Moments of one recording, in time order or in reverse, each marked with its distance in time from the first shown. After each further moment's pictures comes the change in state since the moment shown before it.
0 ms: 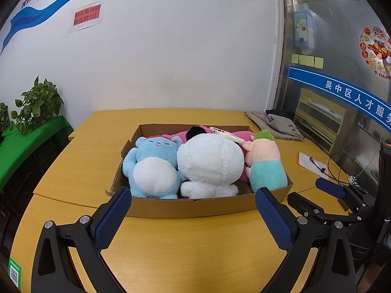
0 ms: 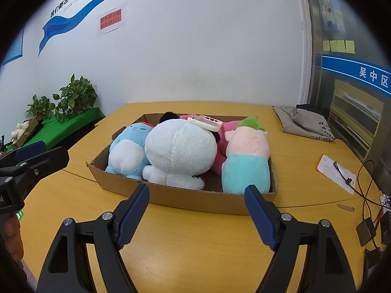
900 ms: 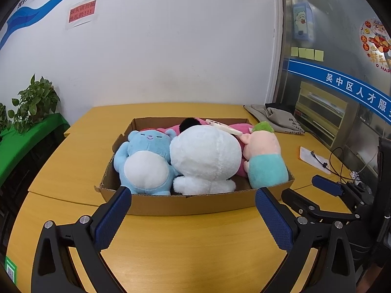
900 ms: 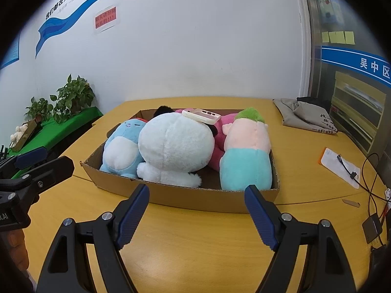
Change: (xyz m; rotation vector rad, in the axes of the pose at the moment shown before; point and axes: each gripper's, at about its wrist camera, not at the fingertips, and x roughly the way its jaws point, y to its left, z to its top) left arm 0.022 -0.017 -0.008 0.011 0.032 -0.006; right arm 0.020 -0.012 -0.005 0.028 0.024 0.008
